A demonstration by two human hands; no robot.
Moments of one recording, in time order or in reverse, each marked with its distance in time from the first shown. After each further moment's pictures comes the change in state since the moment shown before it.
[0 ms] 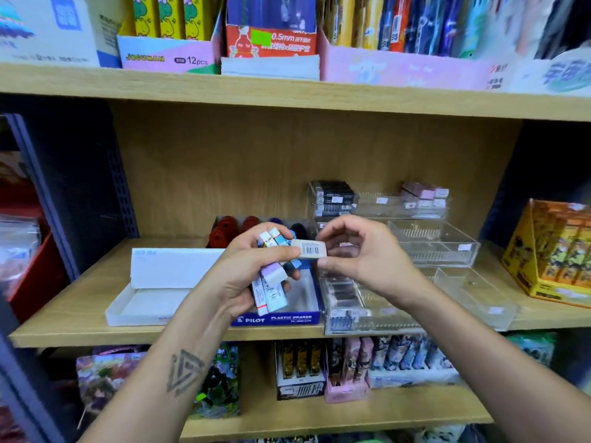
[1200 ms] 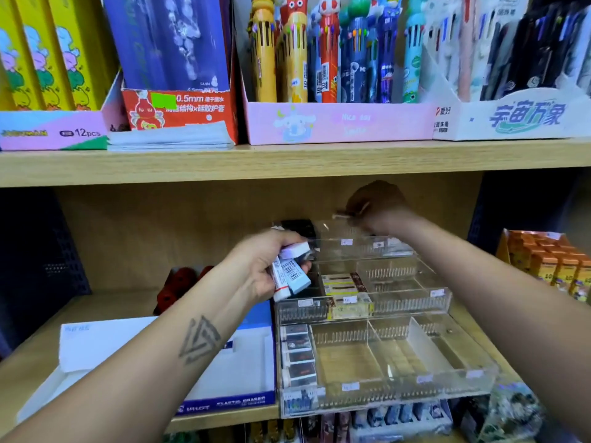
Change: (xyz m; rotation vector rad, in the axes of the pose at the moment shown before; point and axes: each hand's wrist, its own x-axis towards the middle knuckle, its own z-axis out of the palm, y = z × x) left_hand 0.103 0.046 0.105 0.021 0.162 -0.318; right_hand 0.140 0.022 -0.151 -0.996 0.016 0.134
